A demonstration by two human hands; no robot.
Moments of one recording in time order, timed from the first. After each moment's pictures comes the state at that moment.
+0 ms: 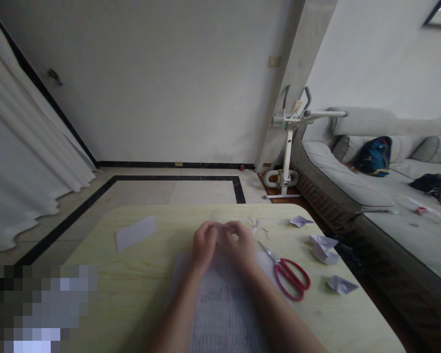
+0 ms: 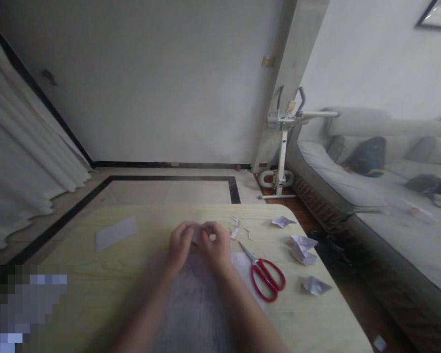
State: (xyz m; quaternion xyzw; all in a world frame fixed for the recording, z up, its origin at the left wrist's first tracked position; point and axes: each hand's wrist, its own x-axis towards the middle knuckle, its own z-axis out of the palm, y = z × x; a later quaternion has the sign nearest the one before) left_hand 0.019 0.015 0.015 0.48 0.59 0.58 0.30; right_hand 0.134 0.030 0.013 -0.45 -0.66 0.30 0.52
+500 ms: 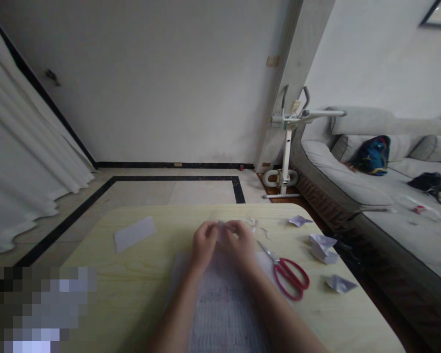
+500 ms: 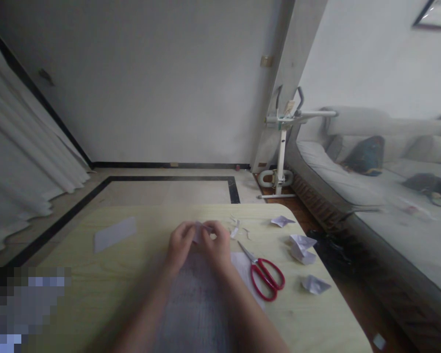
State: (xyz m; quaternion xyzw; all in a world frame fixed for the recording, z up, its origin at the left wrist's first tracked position) left_hand 0.020 0.018 0.013 0.48 0.57 0.59 0.31; right_hand 0.134 0.032 0.014 -0.46 -0.64 0.30 0.53
